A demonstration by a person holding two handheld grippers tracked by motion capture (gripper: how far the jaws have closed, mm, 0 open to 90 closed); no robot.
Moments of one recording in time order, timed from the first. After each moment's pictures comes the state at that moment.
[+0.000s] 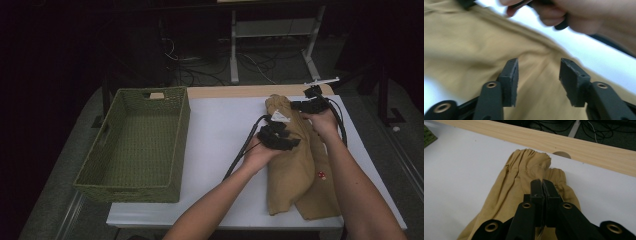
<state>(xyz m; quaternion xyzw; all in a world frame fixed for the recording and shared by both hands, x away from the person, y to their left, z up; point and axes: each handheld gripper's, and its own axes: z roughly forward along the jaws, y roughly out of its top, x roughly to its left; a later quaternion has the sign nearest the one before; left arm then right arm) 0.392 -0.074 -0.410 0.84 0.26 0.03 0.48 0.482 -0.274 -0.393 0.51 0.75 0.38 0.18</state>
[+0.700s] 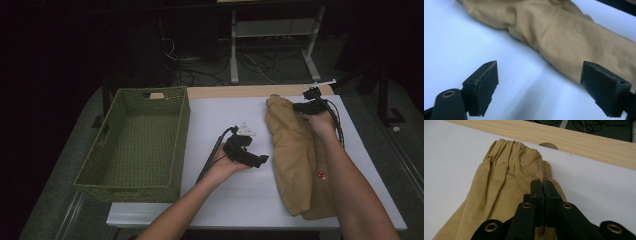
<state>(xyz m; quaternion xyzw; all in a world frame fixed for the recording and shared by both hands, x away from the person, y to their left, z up) 0.361 0.015 -0.420 0.86 0.27 0.05 0.43 0.496 -0.280 -0.413 0.54 0.74 0.35 0.19</state>
